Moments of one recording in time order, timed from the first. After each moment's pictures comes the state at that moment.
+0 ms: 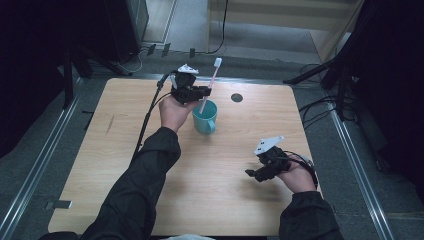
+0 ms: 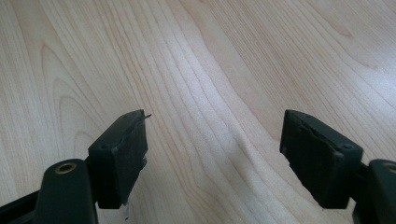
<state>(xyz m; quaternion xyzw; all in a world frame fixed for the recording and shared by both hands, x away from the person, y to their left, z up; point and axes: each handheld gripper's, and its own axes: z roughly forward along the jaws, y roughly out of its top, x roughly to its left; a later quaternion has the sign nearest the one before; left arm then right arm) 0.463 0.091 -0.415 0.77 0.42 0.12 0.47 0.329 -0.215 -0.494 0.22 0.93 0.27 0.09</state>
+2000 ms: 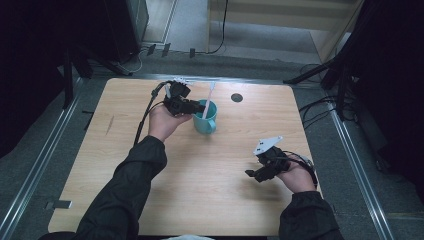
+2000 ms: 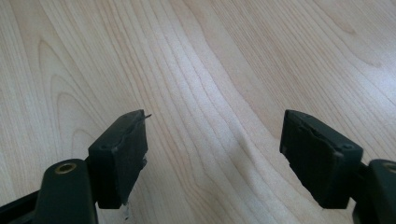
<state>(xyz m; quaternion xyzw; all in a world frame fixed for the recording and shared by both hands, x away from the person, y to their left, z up) 0.438 0.112 -0.421 0.82 0.41 0.05 0.40 0.330 -0.214 -0.496 0.21 0.94 0.27 0.09</state>
